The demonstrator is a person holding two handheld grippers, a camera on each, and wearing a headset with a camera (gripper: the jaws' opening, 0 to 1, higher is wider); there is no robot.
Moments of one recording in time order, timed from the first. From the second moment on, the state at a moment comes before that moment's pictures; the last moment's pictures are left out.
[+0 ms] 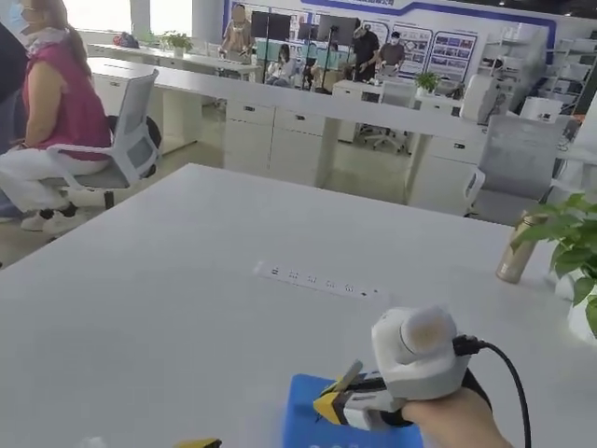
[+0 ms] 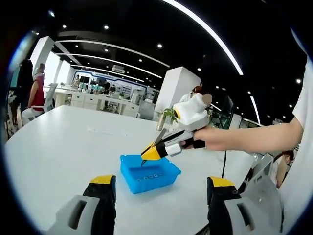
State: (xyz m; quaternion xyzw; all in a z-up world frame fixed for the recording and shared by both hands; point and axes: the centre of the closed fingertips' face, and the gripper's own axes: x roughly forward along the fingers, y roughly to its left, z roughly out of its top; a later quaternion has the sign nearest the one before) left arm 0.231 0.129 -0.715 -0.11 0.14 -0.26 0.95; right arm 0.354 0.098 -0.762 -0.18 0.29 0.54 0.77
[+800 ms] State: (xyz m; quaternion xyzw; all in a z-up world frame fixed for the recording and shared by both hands) left arm 0.243 0.051 -0.667 0.05 0.18 -0.51 0.84; right arm 0.270 0.048 -0.722 -0.18 0.26 0.61 0.73
